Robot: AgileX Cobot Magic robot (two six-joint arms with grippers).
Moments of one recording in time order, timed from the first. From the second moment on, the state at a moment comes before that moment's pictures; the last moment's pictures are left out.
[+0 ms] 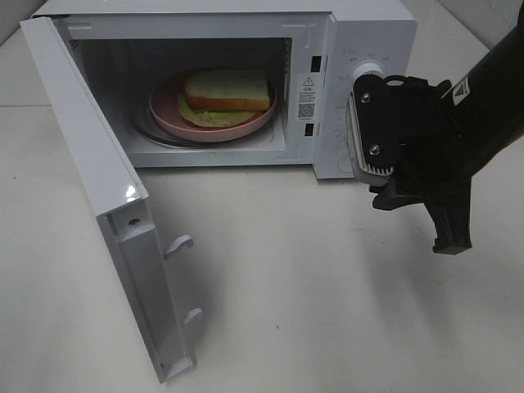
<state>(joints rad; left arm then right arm) -0.03 0.00 -0.52 -0.08 1.07 -0.01 0.46 1.46 -0.90 0.08 0.59 -1.19</state>
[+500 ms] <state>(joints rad) -0.03 0.00 -0.52 -0.08 1.07 -0.01 0.46 1.46 -0.90 0.00 0.59 -1.20</state>
